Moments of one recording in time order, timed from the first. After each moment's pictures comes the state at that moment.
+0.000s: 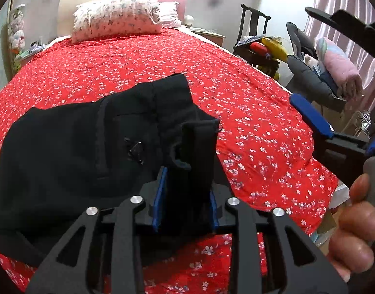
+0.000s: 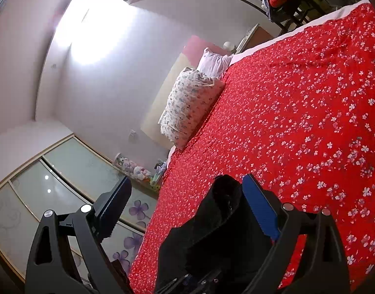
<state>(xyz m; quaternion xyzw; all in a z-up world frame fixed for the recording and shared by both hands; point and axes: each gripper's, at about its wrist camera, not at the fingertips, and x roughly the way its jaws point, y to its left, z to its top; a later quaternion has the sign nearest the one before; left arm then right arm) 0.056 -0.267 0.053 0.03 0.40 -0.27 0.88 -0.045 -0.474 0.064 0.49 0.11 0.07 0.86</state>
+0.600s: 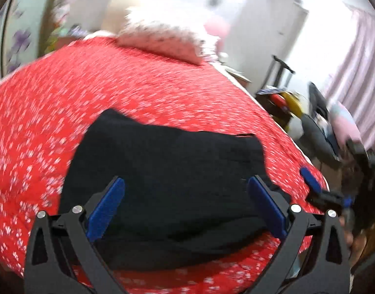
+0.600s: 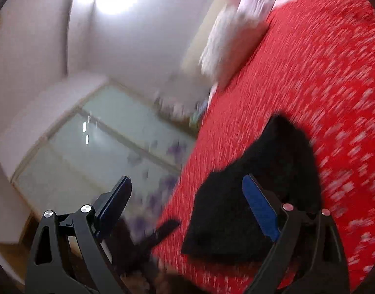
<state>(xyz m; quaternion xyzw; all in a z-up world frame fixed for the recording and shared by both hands) 0.066 -0.090 0.082 -0.13 0.35 -0.21 0.90 -0.010 -0.429 0.062 0.44 0.24 0.29 0.82</state>
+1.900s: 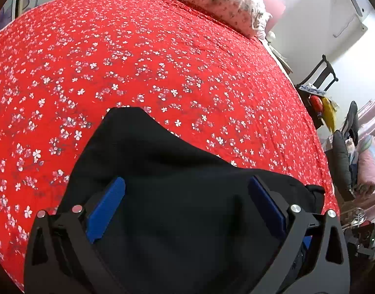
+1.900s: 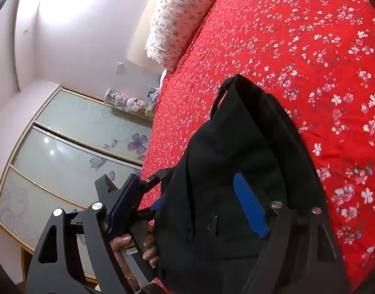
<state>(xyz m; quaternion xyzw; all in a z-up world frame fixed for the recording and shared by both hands) 0.236 -0.082 0.017 -0.17 0.49 -0.14 0.84 0.056 -0.418 -0.004 0.50 0.32 0.18 0.78</state>
